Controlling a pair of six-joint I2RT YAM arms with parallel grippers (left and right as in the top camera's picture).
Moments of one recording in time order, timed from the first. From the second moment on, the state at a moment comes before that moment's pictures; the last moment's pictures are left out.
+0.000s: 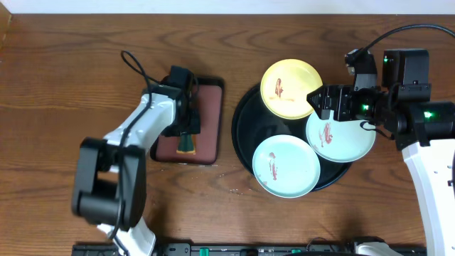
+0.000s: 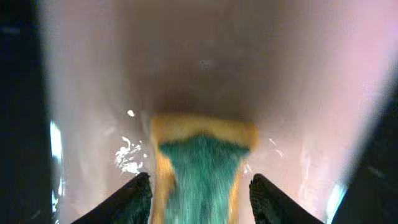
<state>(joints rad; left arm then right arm) -0.22 1.82 1.19 -0.80 0.02 -0.31 0.08 1.33 1.37 -0.98 -0.43 0.13</state>
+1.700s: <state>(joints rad) -0.23 1.85 1.09 -0.58 0.04 -0.25 0.08 1.33 1.37 -0.96 -0.41 0.13</state>
